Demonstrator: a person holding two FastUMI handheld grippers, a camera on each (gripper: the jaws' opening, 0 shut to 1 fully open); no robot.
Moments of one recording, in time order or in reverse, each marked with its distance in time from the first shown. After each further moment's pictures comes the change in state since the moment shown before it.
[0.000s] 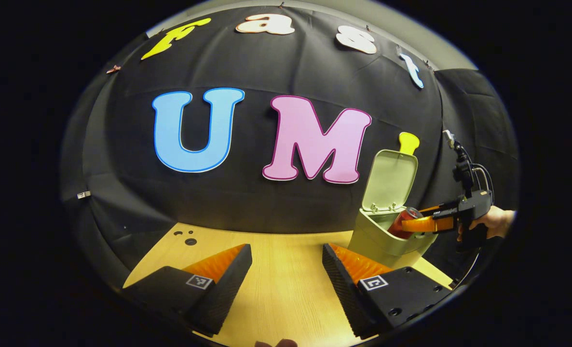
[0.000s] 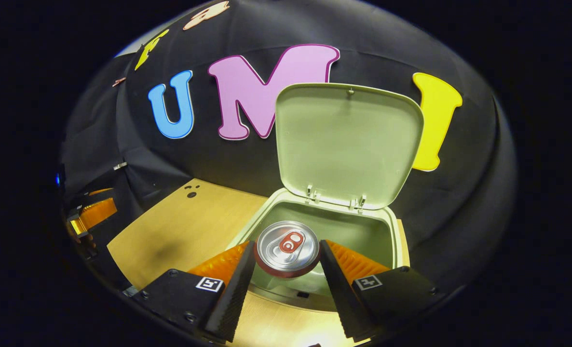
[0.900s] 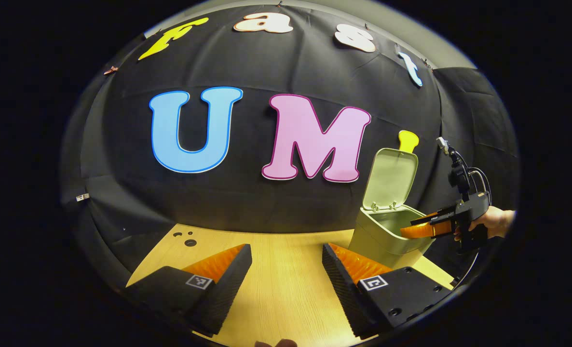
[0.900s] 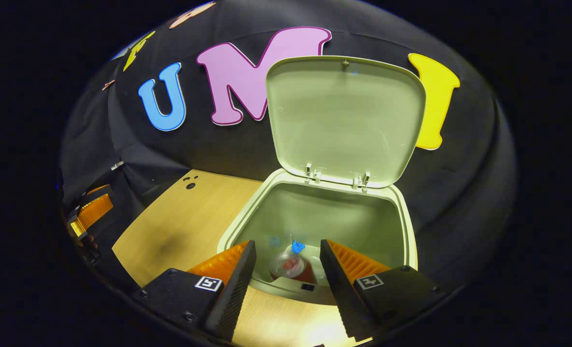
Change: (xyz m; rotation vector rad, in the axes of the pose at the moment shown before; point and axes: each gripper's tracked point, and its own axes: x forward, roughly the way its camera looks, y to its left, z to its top) left arm 0.000 0.003 0.000 0.016 0.009 -0.005; right arm 0.000 -0.004 -0.022 0.060 0.083 -0.012
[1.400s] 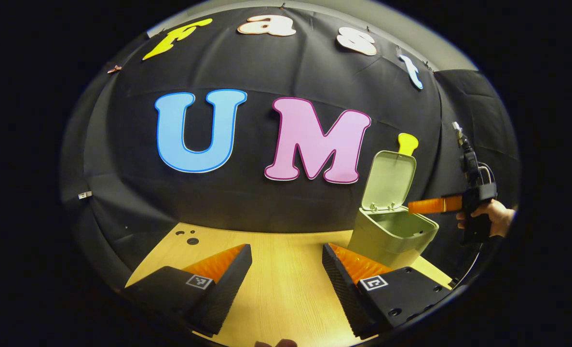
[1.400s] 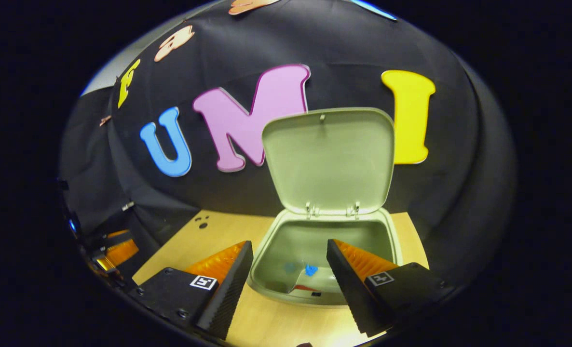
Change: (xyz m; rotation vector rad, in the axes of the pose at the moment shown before) left arm -0.018 0.002 0.000 -0.008 -0.009 0.006; right arm -0.048 -0.001 0.079 0.163 -0.285 0.014
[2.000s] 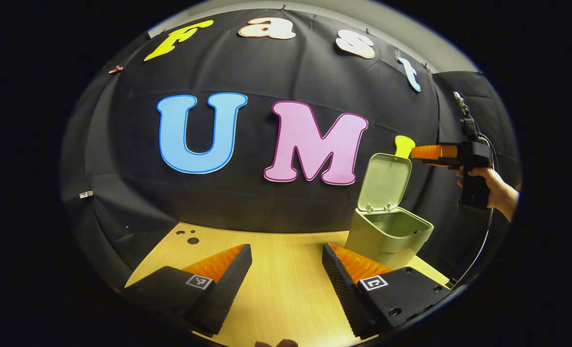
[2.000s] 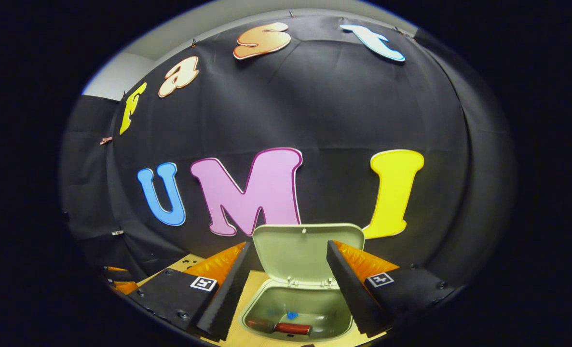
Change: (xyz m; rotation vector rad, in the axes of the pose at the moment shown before) left arm -0.014 -0.003 0.000 -0.008 -0.001 -0.006; right arm -0.014 -0.011 0.135 -0.115 -0.284 -0.051
